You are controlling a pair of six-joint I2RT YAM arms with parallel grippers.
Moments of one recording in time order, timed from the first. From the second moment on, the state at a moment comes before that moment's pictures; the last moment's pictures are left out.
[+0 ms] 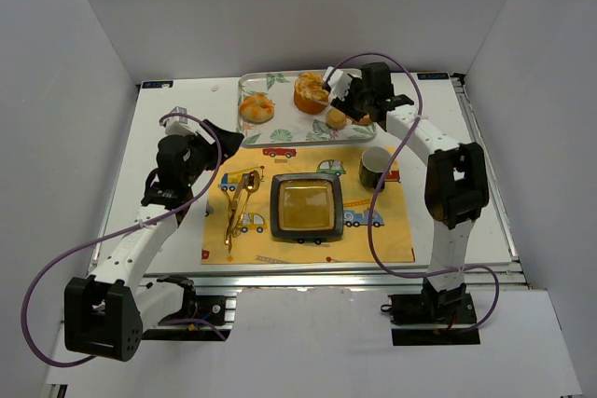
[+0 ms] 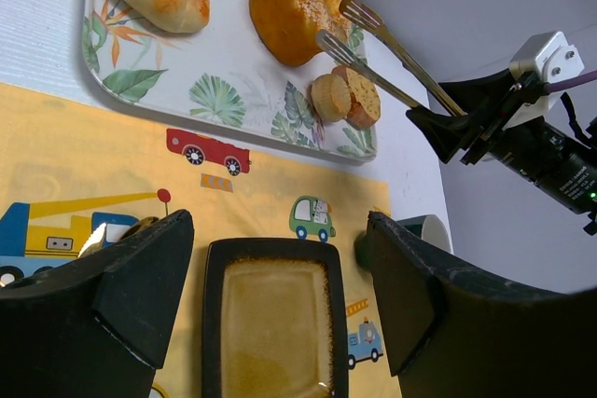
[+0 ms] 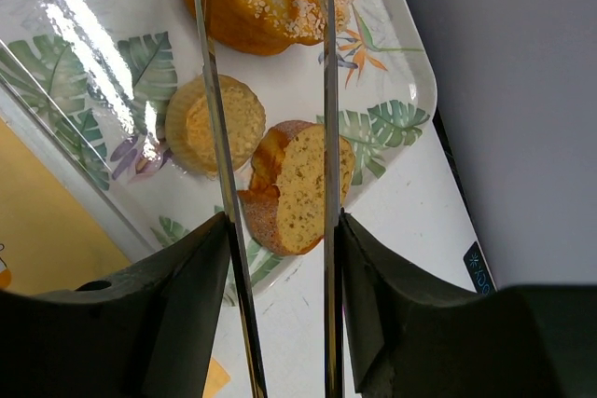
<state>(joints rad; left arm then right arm) -0.18 1.07 0.69 0.15 0.16 -0.77 0.36 1.99 1.64 -0.24 -0.17 -0.85</state>
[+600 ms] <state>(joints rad) -0.18 1.07 0.69 0.16 0.16 -0.77 0.37 2.08 1.72 -0.30 -0.16 -0.83</state>
